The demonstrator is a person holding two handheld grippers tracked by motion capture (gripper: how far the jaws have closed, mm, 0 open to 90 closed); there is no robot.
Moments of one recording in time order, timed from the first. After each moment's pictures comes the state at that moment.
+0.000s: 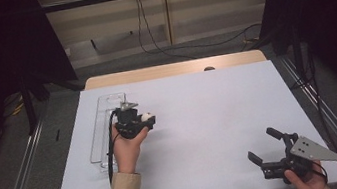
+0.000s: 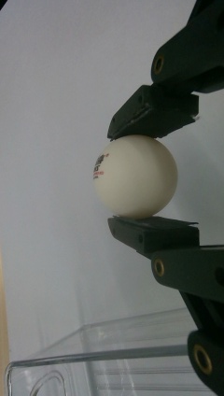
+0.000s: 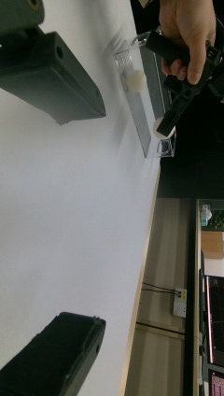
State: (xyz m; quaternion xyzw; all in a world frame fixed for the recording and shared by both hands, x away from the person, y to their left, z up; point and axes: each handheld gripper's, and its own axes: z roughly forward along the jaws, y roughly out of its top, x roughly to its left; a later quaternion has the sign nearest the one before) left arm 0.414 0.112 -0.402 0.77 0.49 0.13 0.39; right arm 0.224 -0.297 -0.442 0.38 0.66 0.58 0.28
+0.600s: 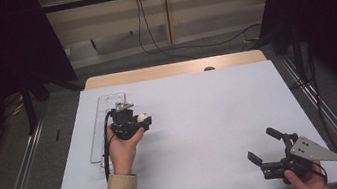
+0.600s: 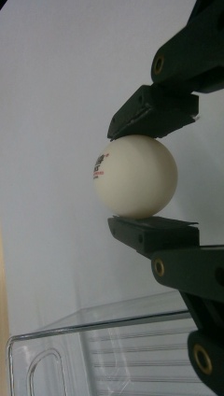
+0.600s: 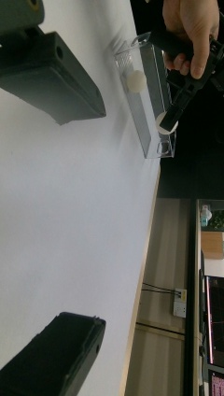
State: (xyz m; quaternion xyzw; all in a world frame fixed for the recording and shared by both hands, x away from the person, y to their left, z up) left arm 0.411 0.122 -0.397 0.76 0.50 0.13 0.39; right arm 0.224 -0.296 -0.442 0.38 0.66 0.58 0.28
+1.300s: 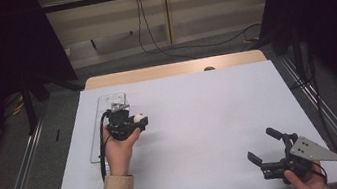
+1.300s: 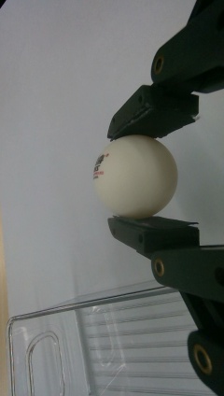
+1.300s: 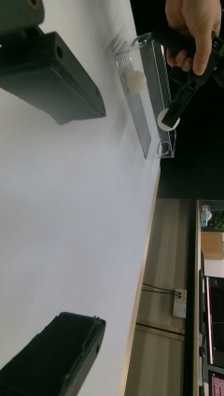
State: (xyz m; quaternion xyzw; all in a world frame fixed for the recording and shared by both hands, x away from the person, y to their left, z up) left arm 0.410 0.131 -0.394 0.76 0.50 0.13 0.39; right arm 0.224 -0.296 -0.442 0.38 0.66 0.58 0.28
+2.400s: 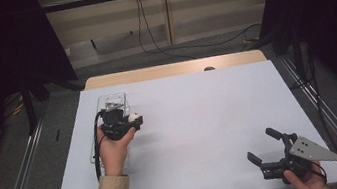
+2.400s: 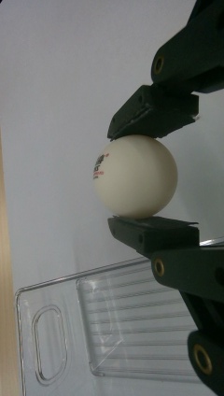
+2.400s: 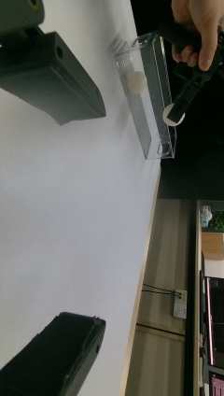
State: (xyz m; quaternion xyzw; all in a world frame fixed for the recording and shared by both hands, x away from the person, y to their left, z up) left arm 0.410 0.143 -0.386 0.76 0.51 0.14 0.38; right arm 0.224 -0.295 -0.442 0.38 0.66 0.58 0.28
